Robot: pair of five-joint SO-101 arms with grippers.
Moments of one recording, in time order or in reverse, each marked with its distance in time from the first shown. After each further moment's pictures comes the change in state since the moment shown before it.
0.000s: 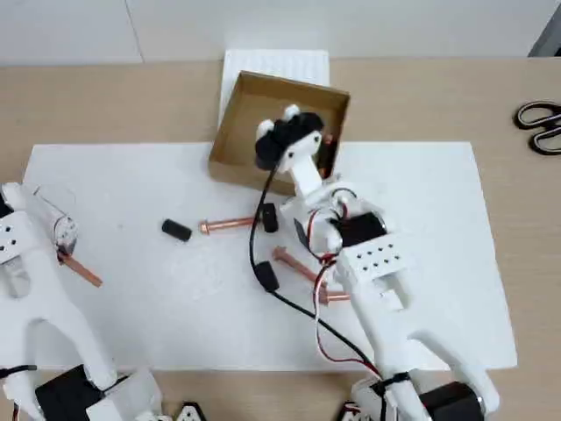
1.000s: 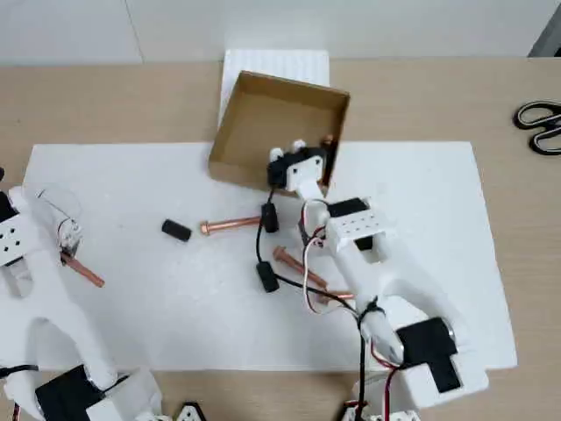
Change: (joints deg) left arm 0.0 0.0 1.8 -2.8 0.0; right arm 4.7 22.7 -3.8 5.1 -0.3
